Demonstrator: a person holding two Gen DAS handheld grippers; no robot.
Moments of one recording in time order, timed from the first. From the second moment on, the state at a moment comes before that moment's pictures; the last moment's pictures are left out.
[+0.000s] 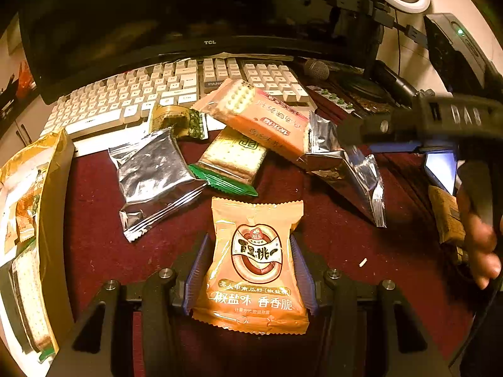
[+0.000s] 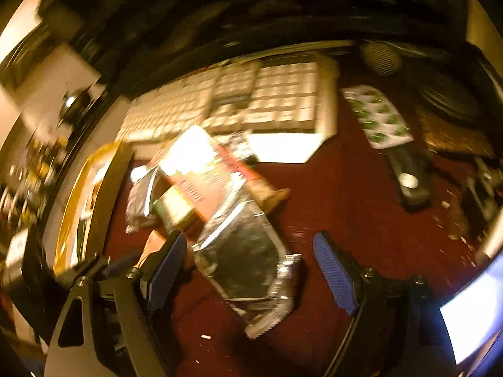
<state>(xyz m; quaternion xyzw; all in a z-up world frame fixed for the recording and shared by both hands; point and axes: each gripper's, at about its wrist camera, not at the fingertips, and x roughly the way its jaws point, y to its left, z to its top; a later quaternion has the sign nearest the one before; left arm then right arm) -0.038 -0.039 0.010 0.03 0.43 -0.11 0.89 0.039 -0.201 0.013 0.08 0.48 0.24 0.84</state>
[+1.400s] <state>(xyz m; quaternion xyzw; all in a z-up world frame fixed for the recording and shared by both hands) -0.043 -0.030 0.027 0.05 0.38 -0.02 0.92 0.001 -0.144 0.024 -0.17 0.31 0.05 0.94</state>
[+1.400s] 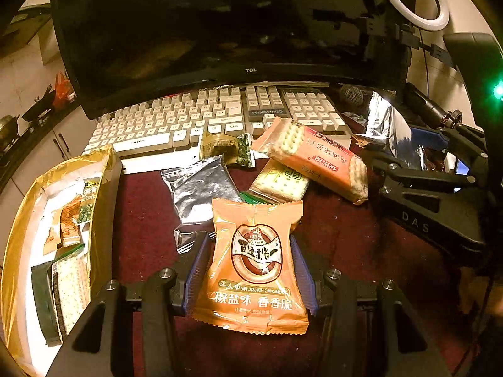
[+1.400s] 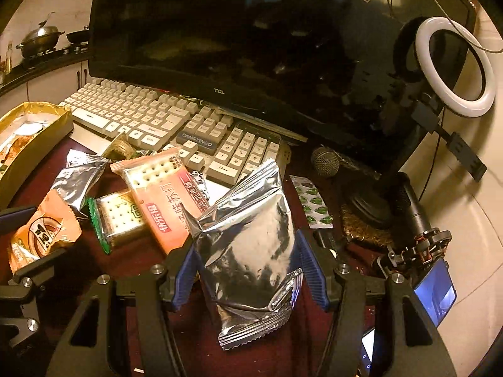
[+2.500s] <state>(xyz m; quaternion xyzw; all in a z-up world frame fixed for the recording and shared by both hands) -0.051 -0.028 0.034 0.05 0.37 -0.02 0.93 -0.004 -0.145 0.030 -0.18 0.28 0.03 0.94</state>
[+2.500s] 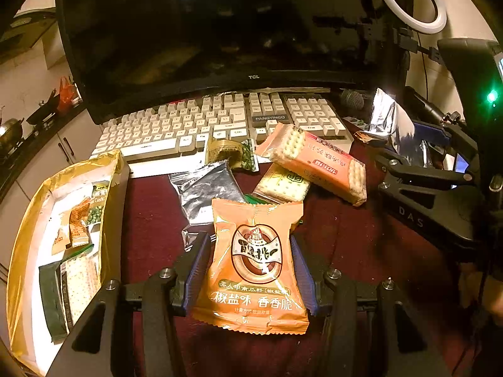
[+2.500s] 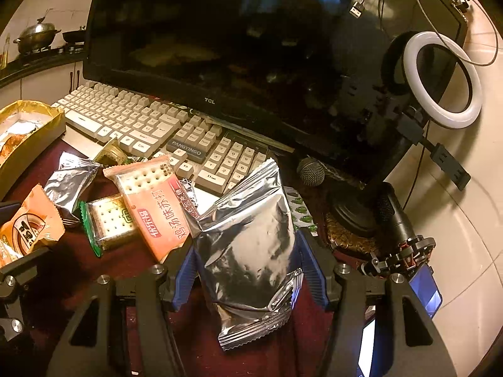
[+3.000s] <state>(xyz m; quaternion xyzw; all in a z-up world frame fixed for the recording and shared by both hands) -0.052 -0.028 0.035 0.06 0.37 -0.02 0.93 -0.007 -0.146 0.032 -0.17 0.28 0.04 0.94</state>
